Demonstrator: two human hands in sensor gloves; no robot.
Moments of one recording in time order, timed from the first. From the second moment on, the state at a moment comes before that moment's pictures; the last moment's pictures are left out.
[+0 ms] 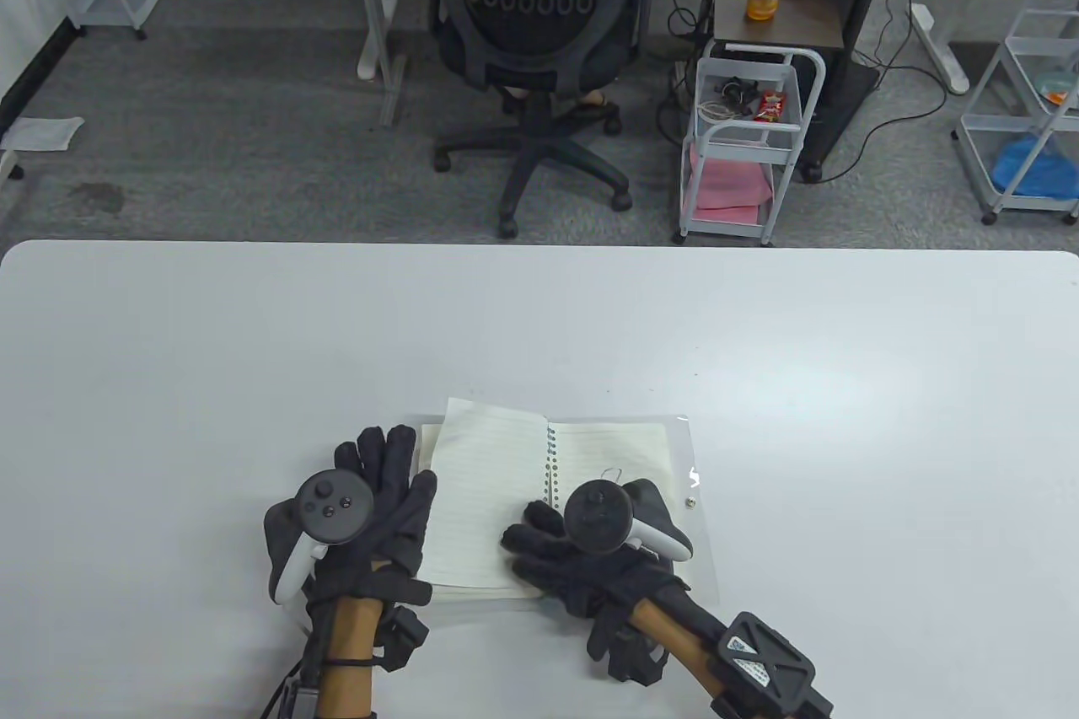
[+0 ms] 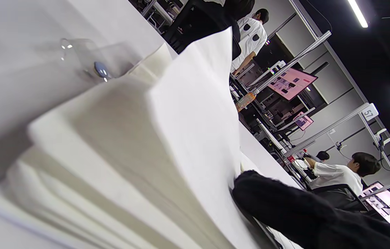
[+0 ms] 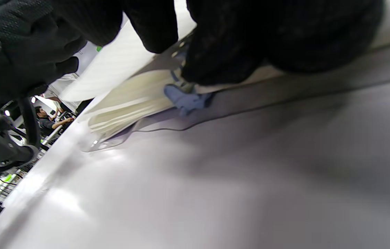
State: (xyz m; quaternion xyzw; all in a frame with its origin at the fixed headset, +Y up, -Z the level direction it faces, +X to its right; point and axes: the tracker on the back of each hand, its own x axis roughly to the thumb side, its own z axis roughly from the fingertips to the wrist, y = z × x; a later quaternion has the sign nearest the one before) left_hand -0.232 -0.736 -0.318 -0.11 -0.04 0.35 0.93; right_hand 0.043 -0.772 -0.318 0.25 0.26 0.89 0.29
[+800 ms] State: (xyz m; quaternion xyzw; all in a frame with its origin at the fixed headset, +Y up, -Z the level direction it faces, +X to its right) left_hand -0.214 -0.747 -0.320 -0.14 -0.05 0.31 0.94; right_hand 0.166 -0.770 -0.376 0.04 0.18 0.90 0.39
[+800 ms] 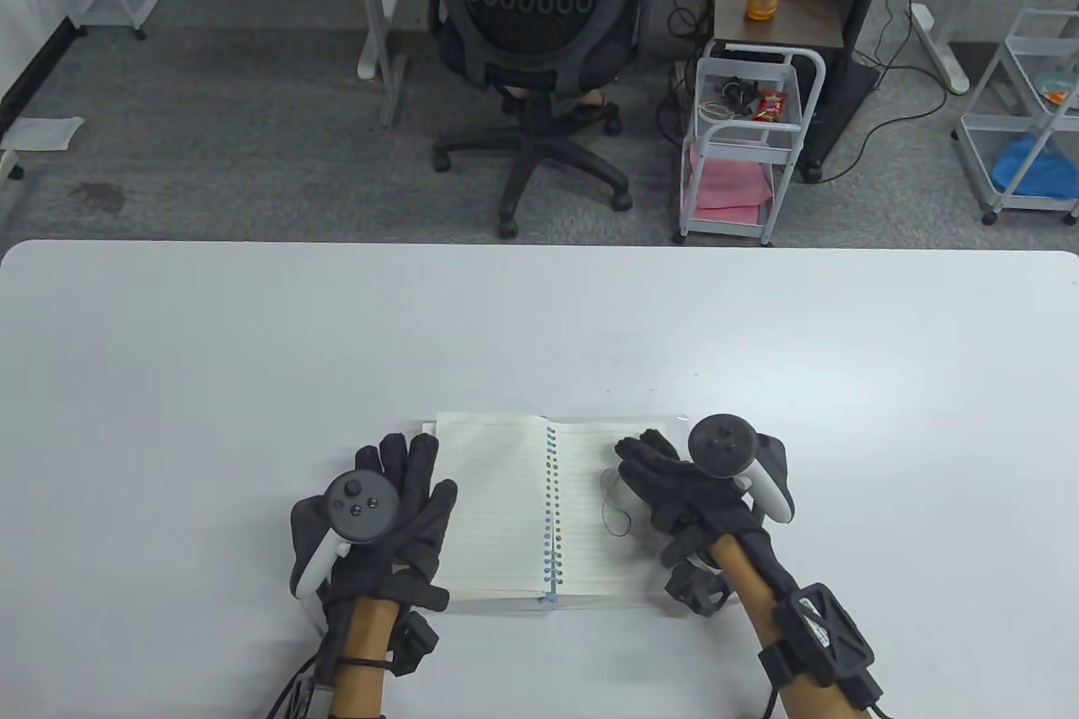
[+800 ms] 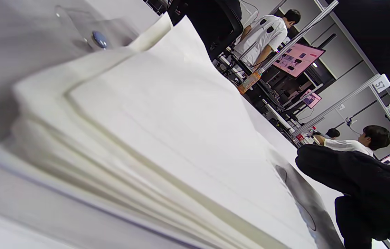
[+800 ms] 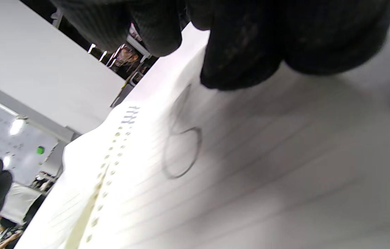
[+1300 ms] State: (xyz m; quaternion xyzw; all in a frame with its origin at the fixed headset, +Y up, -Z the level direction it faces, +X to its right) left_hand -0.181 -0.769 -0.326 -0.16 -0.08 0.20 0.96; right_hand 0.159 -0.781 -0.392 0.00 0.16 0.97 0.18
